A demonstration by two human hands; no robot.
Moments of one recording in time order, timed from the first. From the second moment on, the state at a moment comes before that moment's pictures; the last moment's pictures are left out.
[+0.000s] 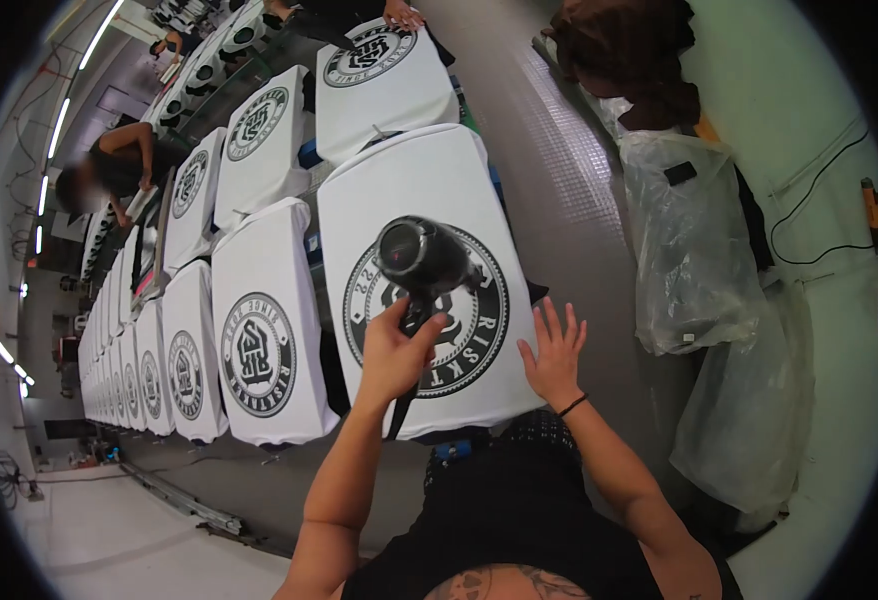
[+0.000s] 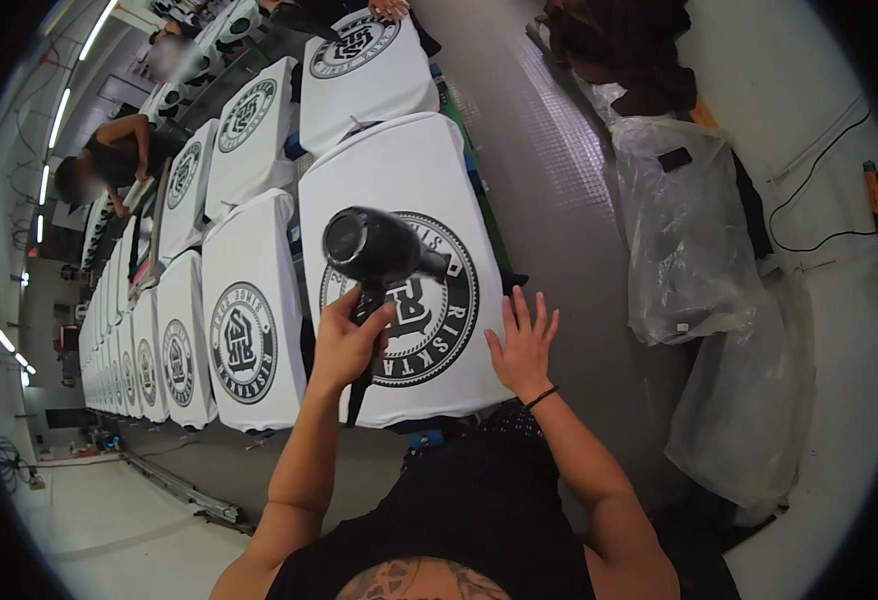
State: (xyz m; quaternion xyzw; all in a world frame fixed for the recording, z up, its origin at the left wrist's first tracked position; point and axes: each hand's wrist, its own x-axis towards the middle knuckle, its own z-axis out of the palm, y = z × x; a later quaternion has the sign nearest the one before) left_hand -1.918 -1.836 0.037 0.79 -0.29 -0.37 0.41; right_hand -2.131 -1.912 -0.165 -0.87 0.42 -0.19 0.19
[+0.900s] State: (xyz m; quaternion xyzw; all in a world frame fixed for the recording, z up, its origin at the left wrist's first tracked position) left_hand -1.827 -1.670 0.028 0.82 -0.09 -0.24 0.51; right_hand -2.070 -1.926 -0.173 -0.94 0.29 -0.08 0.15
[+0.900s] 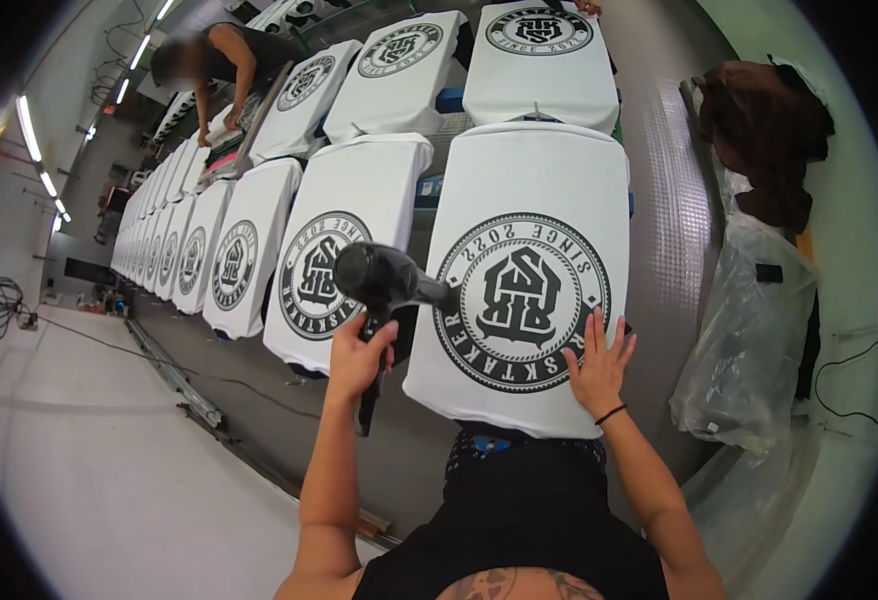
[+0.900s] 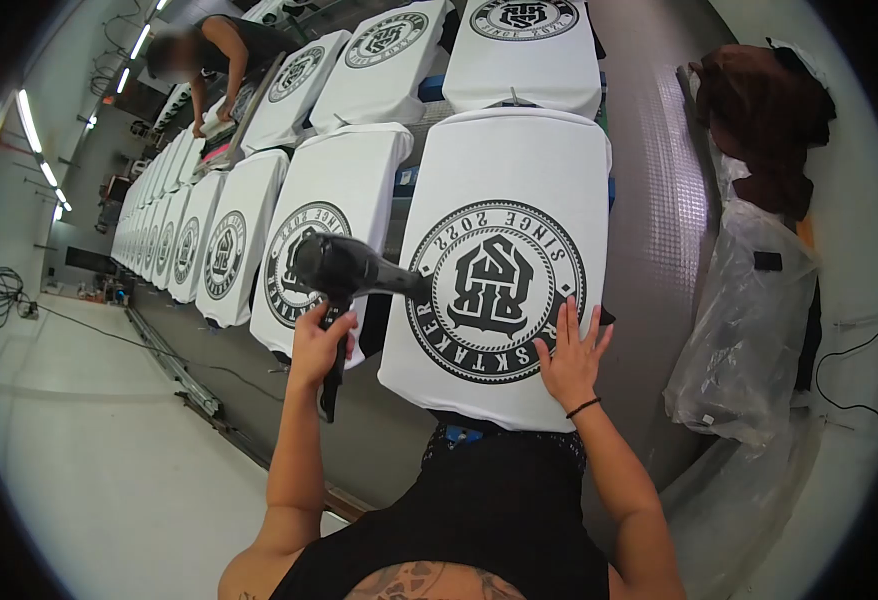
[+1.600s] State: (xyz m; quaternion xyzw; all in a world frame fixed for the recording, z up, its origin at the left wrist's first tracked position) left_hand -1.789 -1.868 0.034 0.77 -0.28 -0.37 0.44; right_hand -2.070 -1.928 -0.168 -0.93 0.29 -0.12 0.16
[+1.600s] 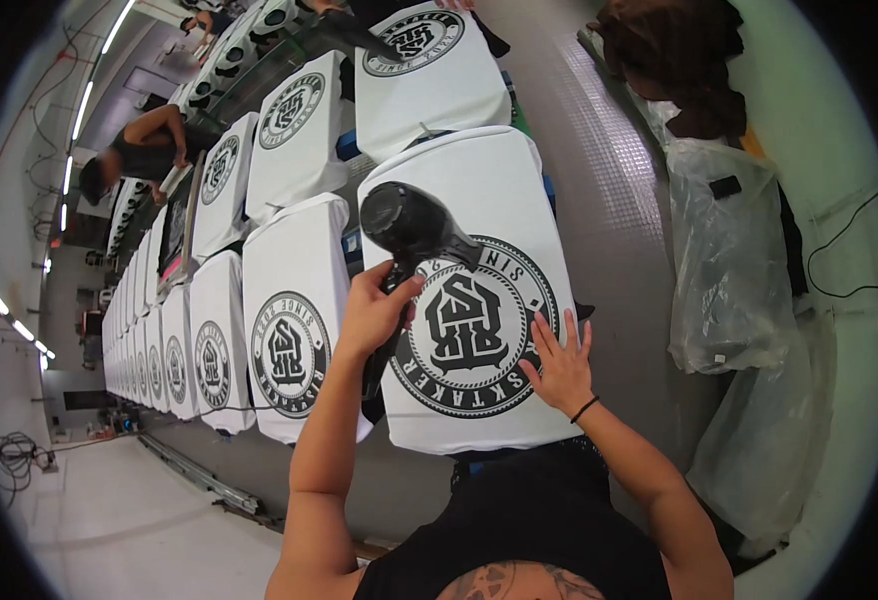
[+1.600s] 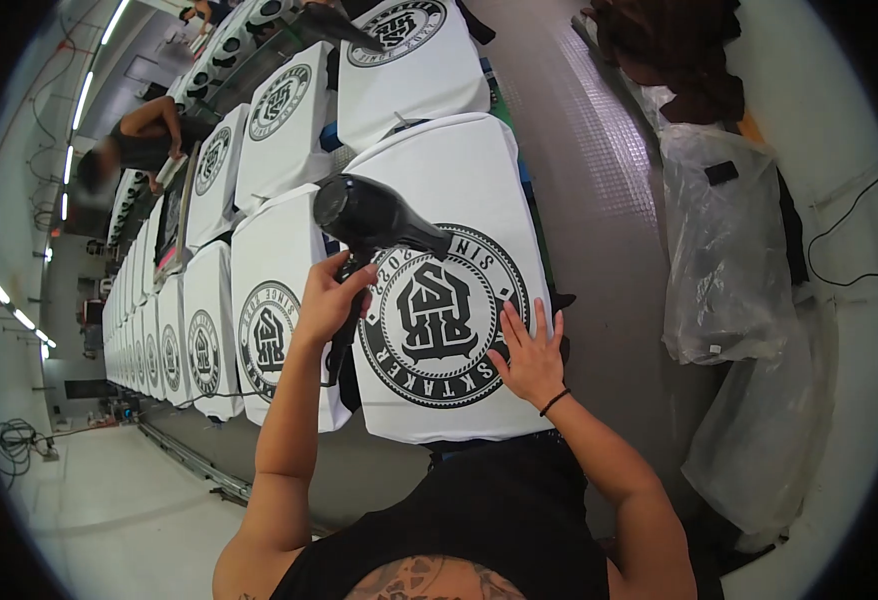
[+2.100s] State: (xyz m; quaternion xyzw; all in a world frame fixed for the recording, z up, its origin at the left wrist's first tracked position) left_hand -1.880 -1.852 0.050 0.74 -0.31 -0.47 0.37; right_hand -2.092 -1.926 -0.168 -0.88 0.32 -0.29 0.21
